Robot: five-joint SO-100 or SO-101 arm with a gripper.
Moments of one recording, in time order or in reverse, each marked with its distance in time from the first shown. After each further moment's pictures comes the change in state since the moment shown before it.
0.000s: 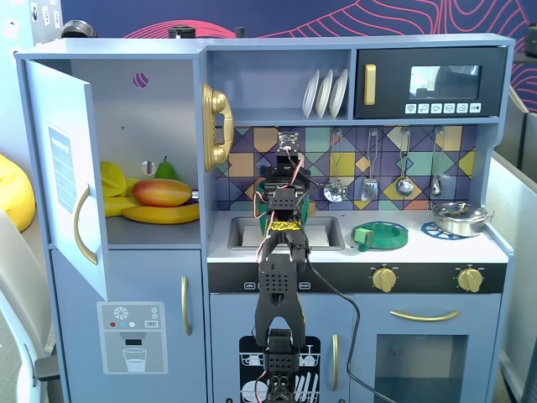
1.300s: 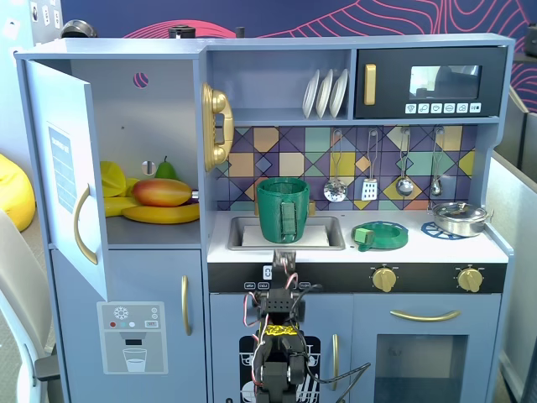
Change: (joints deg) arm -2.0 80.2 92.3 32.3 0.6
